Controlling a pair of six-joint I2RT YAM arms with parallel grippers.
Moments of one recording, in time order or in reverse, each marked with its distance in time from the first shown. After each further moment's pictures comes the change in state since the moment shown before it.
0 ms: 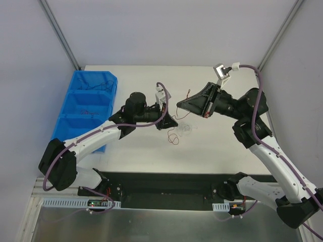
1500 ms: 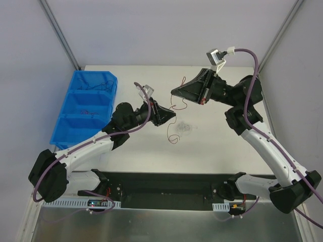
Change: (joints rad) left arm -0.022 -0.171 -0.190 0.356 -0.309 -0.249; right arm -0.006 0.171 0.133 0.188 -0.051 0.149
